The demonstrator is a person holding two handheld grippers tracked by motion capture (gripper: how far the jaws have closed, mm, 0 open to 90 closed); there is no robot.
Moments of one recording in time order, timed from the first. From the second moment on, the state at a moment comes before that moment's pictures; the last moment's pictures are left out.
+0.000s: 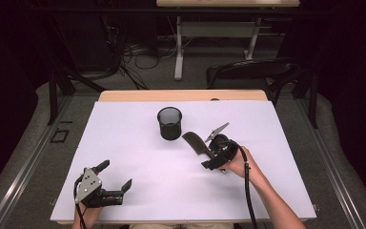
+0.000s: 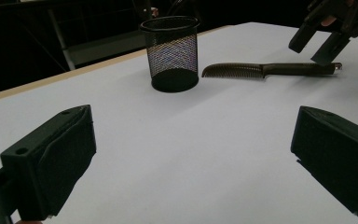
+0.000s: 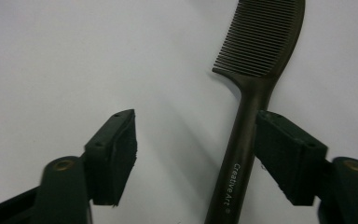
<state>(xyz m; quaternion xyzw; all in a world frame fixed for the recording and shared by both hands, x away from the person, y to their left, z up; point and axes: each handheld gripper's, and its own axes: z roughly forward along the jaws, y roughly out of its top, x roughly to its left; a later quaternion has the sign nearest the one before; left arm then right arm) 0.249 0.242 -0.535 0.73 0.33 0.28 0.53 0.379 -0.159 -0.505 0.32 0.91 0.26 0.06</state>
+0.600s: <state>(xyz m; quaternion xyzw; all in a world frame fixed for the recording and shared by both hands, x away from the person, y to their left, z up) 0.248 0.240 -0.535 0.73 0.33 0.28 0.53 0.377 -0.172 -0.492 0.36 0.89 0.26 0.08</state>
